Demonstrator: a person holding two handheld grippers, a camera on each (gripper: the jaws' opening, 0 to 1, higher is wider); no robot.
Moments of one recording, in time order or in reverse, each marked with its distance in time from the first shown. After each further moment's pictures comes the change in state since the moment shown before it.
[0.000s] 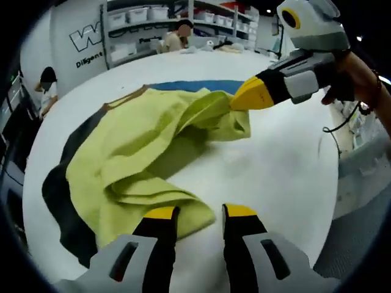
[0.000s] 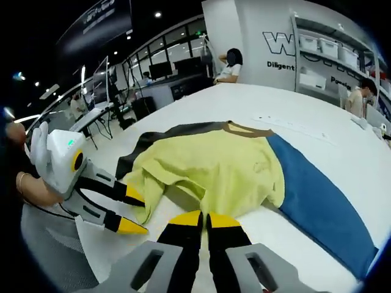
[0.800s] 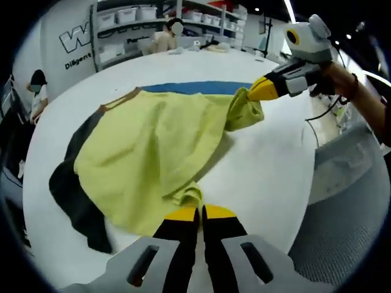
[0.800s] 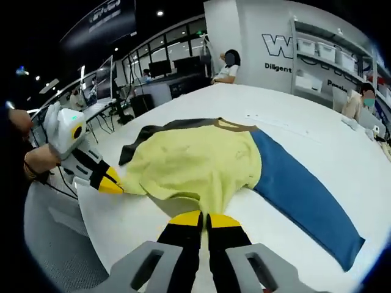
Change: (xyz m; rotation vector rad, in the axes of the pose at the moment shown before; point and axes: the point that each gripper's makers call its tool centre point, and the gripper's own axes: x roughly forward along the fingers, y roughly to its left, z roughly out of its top) left arm -0.057 -0.010 -0.018 0.012 0.031 -0.136; right arm -0.062 -0.012 -0.028 -0.028 0.011 -0.024
